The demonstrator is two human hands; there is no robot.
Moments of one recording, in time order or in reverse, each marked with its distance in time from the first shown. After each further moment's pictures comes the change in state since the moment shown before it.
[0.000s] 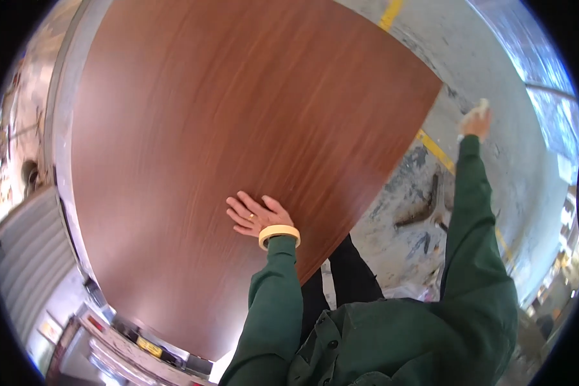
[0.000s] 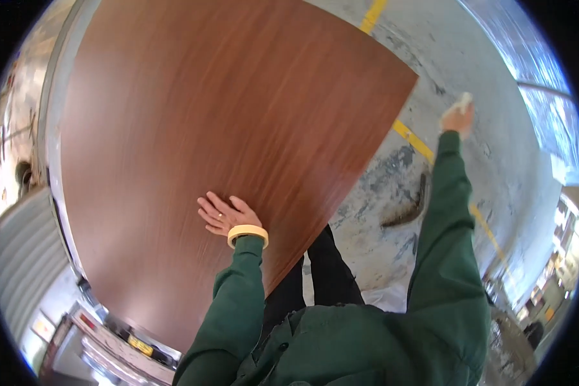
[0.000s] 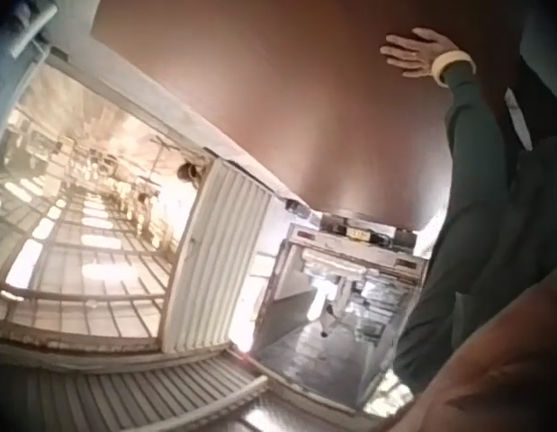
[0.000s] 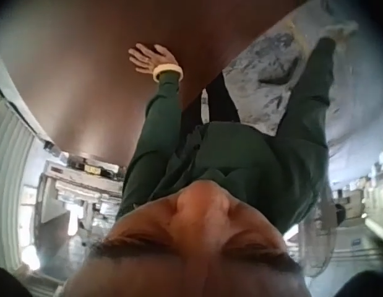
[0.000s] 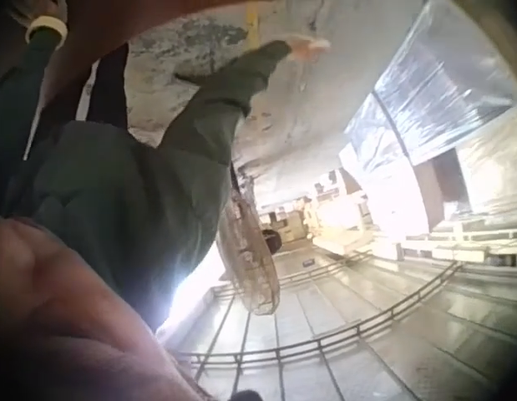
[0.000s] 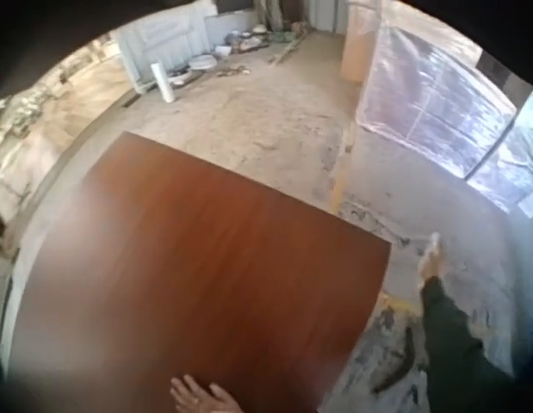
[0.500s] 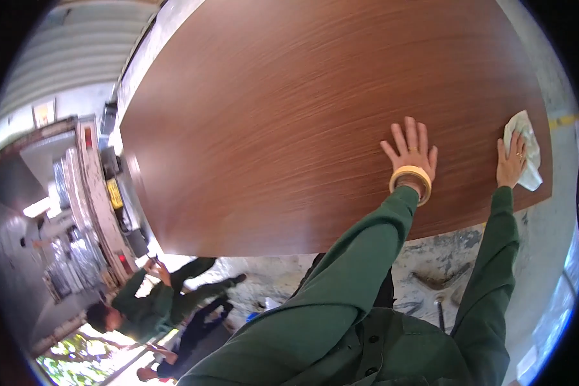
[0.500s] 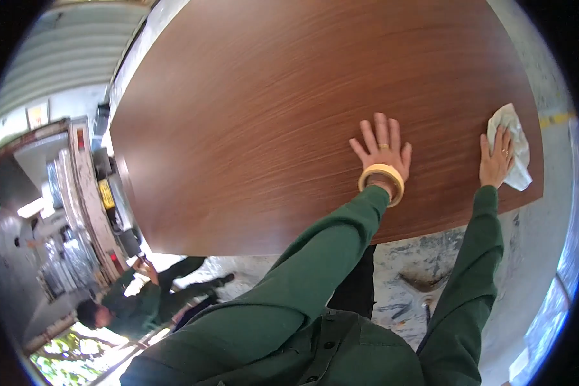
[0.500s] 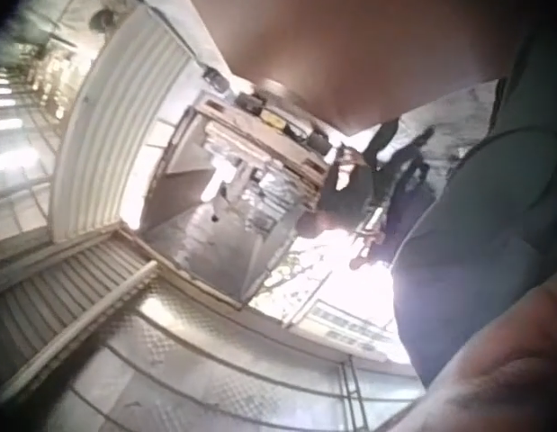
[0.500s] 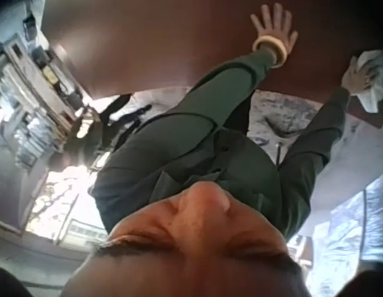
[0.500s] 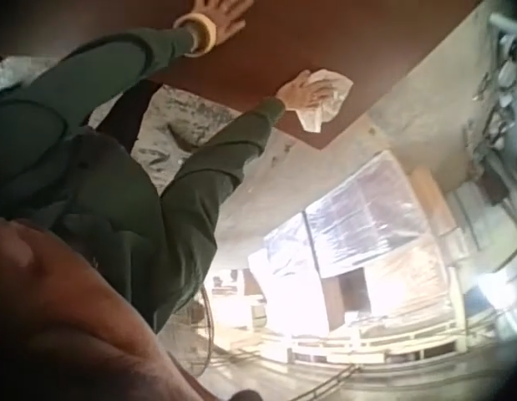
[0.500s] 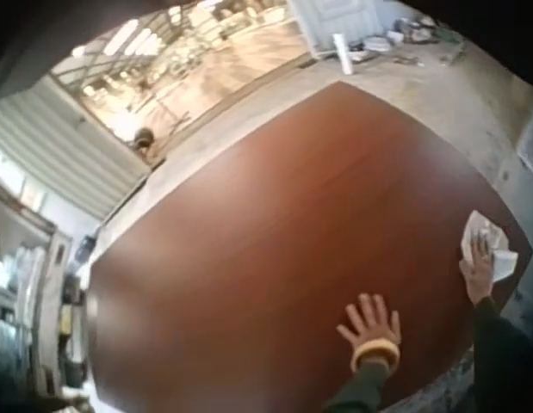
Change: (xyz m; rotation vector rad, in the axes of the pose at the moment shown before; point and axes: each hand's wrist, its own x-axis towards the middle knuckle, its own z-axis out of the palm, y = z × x) left_hand 0.018 -0.073 -0.035 -0.157 -0.073 0.079; right_hand 0.017 -0.433 -0.260 0.754 -0.281 -0.287
